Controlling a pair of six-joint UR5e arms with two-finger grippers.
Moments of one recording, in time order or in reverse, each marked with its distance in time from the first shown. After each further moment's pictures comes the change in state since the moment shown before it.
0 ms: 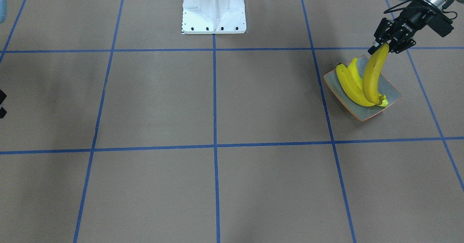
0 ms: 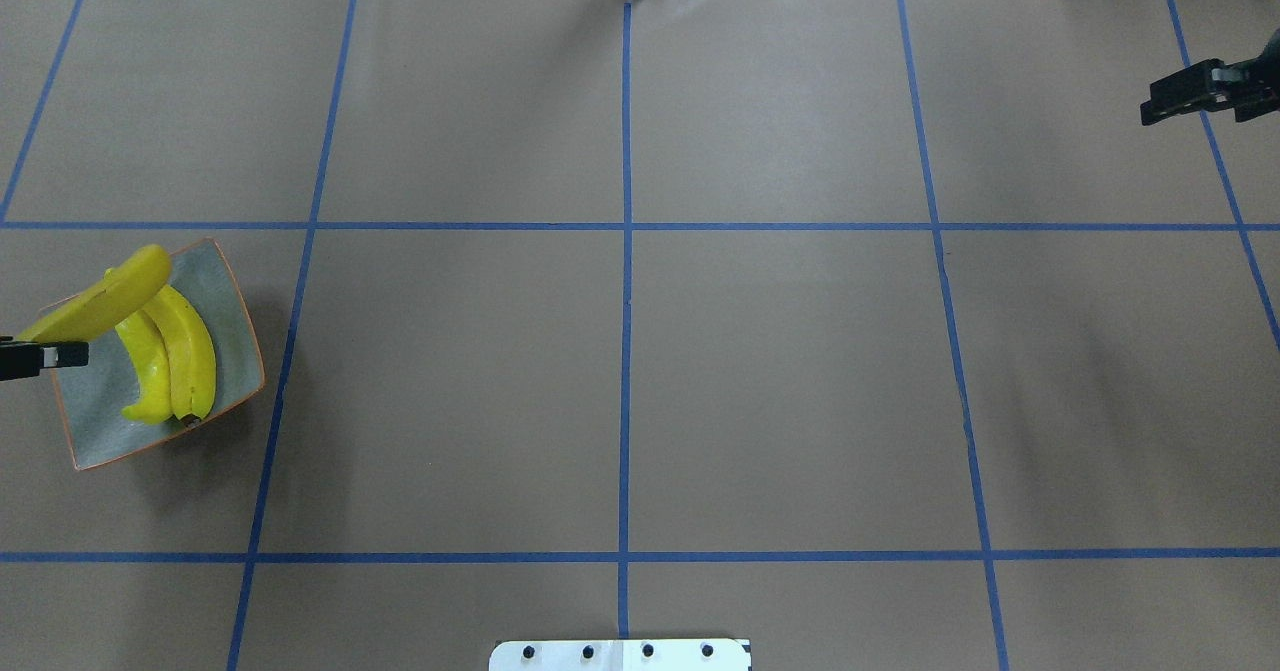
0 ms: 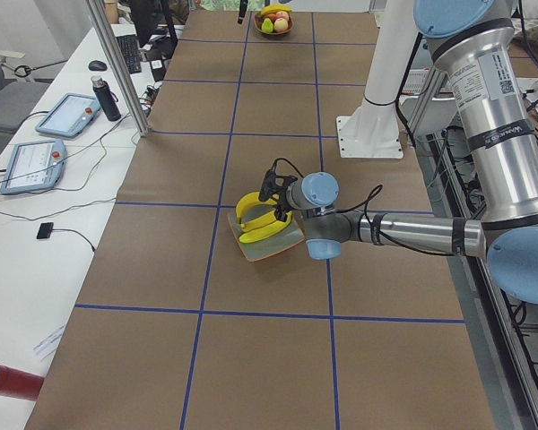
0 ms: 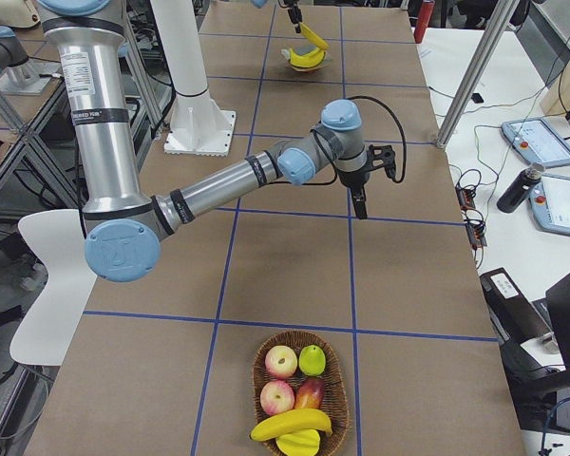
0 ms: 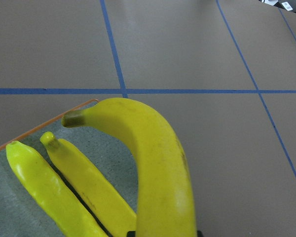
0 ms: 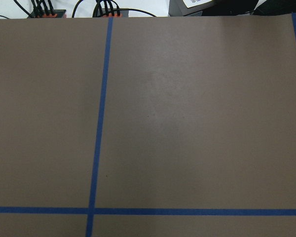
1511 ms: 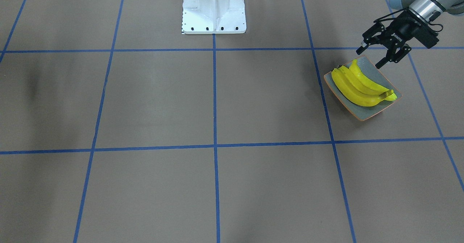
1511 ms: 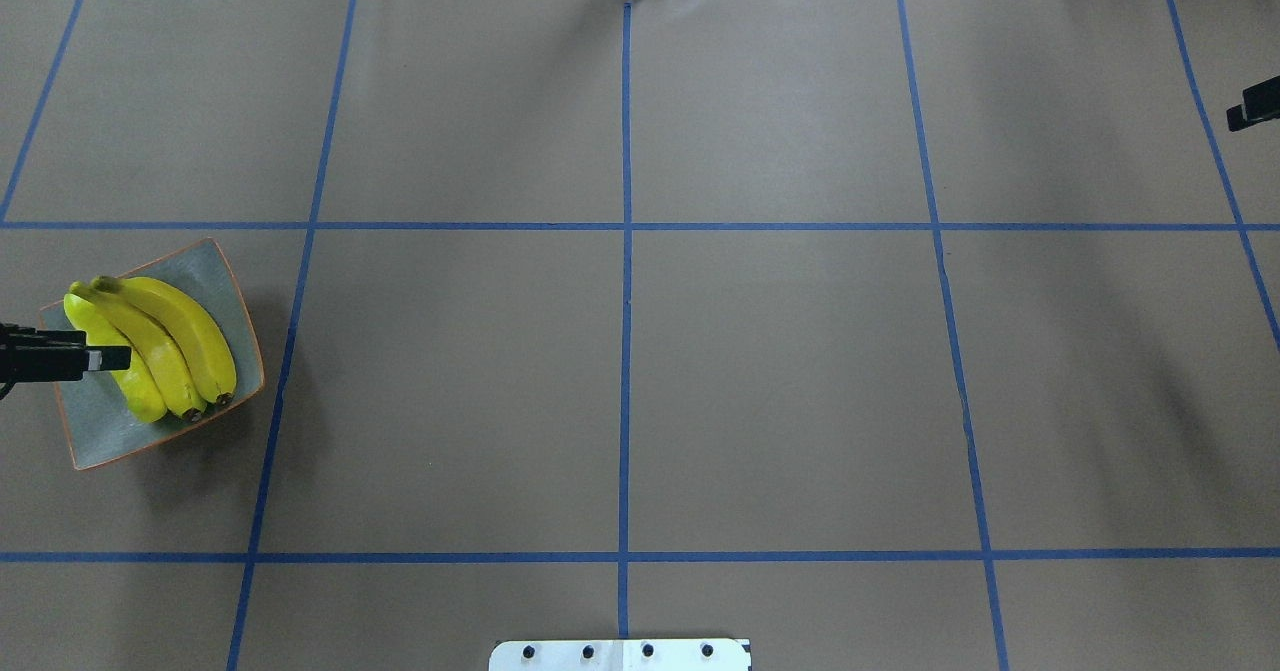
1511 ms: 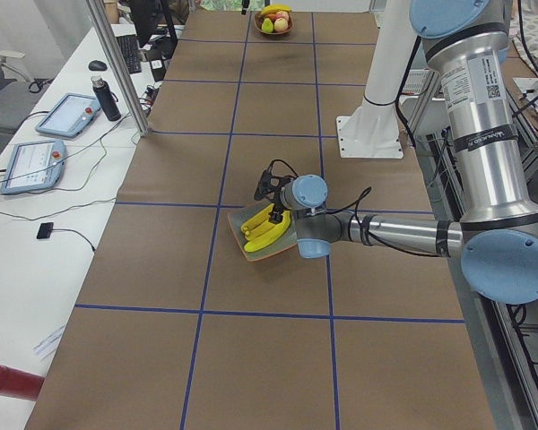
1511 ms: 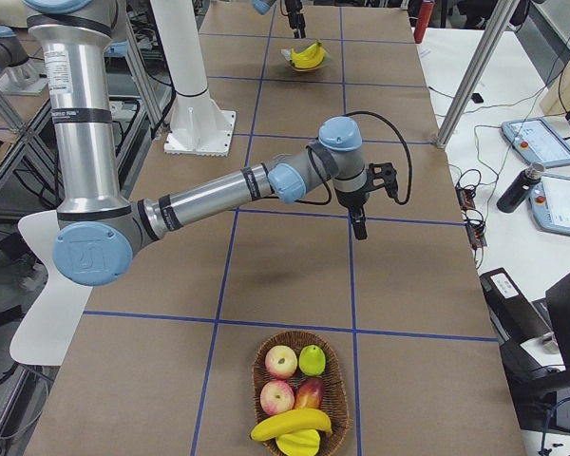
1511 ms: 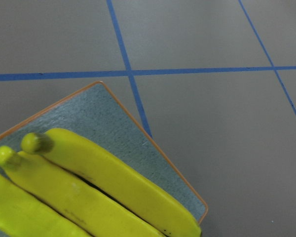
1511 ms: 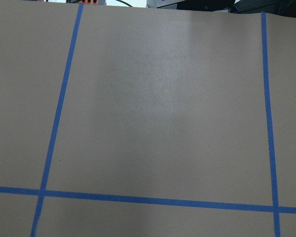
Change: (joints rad) left arm 0.026 -0.080 0.051 0.000 -0.010 0.047; right arm 0.128 -0.072 -0.022 0.001 0.082 -0.186
